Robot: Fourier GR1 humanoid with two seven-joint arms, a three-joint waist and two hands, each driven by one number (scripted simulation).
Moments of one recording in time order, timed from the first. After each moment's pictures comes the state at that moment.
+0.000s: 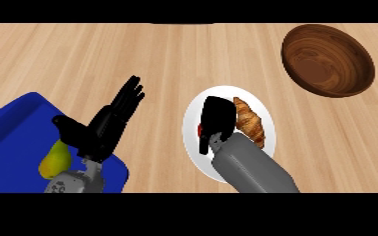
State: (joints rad) left arm -0.11 0.13 -0.21 -1.60 0.25 0.01 0.17; right arm -0.59 -0.01 0.65 -1.08 0.82 0.00 1.02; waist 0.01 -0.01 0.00
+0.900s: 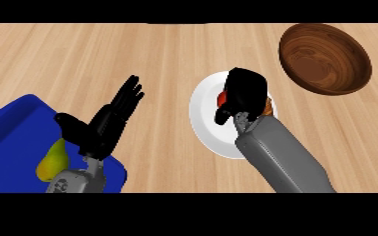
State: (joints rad) left arm -0.12 0.10 -0.17 -1.57 0.22 -0.02 0.16; right arm -0.62 -0.12 0.49 -1.32 0.96 0.11 1.04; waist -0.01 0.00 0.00
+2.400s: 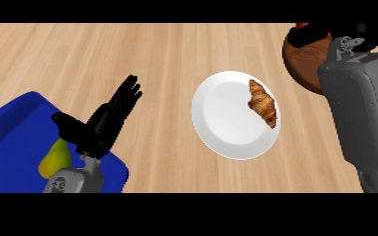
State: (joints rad) left arm -0.12 0.10 -0.14 -1.55 0.21 -0.07 0.15; right arm -0.84 -0.31 -0.01 -1.39 1.13 0.17 0.85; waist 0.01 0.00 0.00
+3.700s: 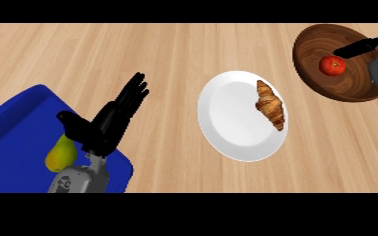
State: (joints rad) left arm -0.14 0.07 -0.15 -1.57 0.20 -0.08 0.17; right arm -0.97 -0.53 -0.38 -0.41 0.99 -0.32 0.32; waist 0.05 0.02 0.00
